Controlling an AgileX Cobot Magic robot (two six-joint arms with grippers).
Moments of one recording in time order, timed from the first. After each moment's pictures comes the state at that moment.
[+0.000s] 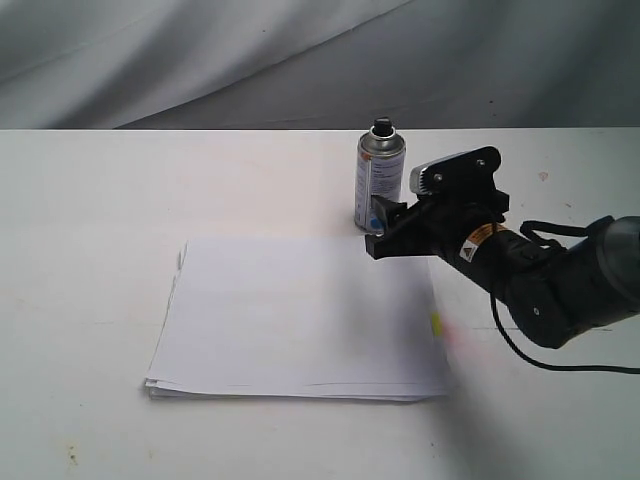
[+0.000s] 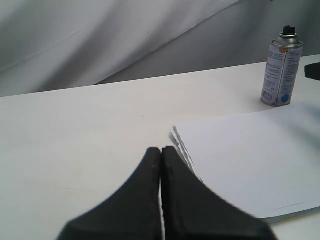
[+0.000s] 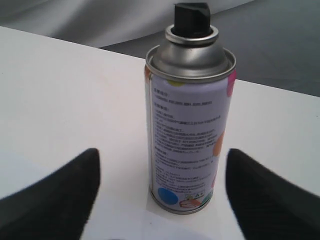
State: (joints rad) left arm -0.23 0.02 0.00 -0.08 0.28 0.11; right arm 0.40 2.02 -0.77 -0.05 -0.87 0.02
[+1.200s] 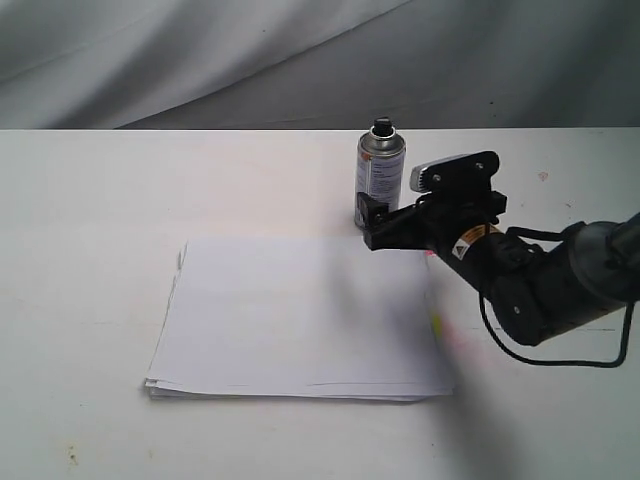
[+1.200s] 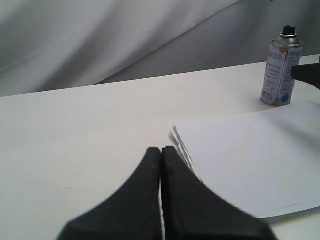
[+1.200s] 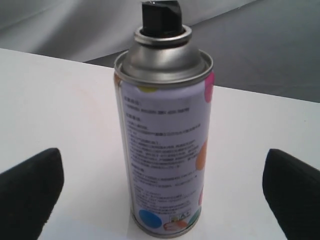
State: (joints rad) left arm -0.23 0.02 0.00 -0.08 0.28 0.11; right arm 0.40 2.11 -0.83 0.01 -0.95 0.01
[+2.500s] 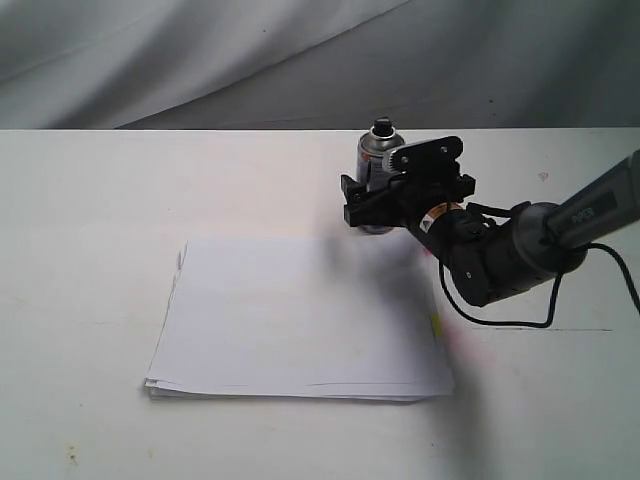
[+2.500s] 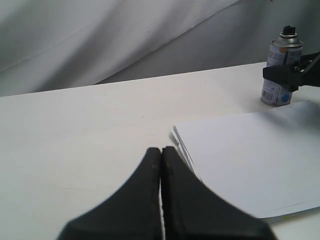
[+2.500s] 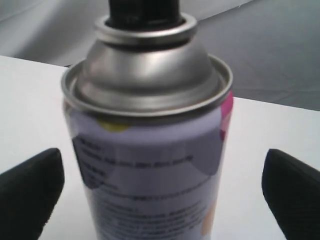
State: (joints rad) left arm -0.23 0.02 0.00 -0.08 0.28 0.11; right arm 0.40 2.28 -1.09 0.04 -0.87 -0.02
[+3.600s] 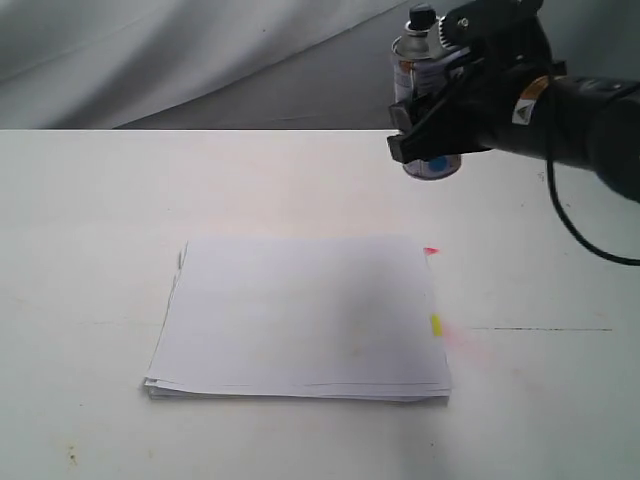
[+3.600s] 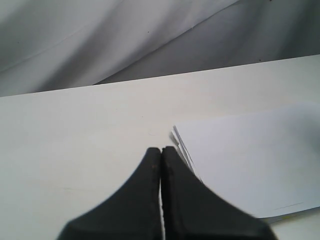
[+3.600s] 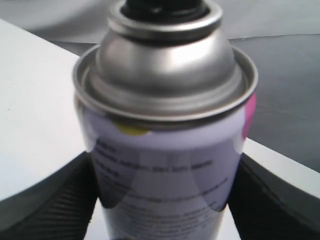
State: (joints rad) left arm -0.23 0.02 0.00 -0.08 0.28 0.11; right arm 0.40 1.56 -0.96 -0.15 -0.11 -0.05
